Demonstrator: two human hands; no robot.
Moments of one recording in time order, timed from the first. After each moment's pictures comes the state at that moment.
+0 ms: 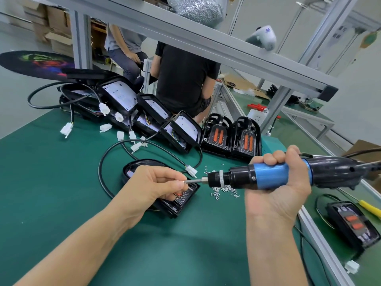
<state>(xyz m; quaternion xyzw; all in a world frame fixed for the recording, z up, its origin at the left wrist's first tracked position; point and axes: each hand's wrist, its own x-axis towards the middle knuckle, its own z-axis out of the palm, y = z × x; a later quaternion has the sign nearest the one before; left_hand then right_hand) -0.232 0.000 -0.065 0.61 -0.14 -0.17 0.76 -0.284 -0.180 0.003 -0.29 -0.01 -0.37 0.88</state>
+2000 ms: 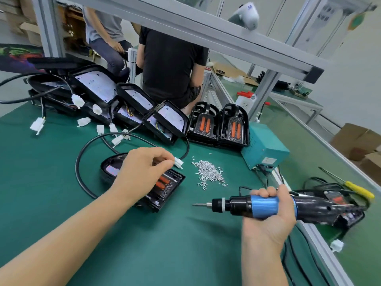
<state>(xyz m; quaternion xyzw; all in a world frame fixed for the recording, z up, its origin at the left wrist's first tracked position) -0.208 -0.032 -0.067 0.83 -0.21 0.07 0.51 -0.311 -0.229 -0.074 -0.23 0.16 -0.46 0.84</state>
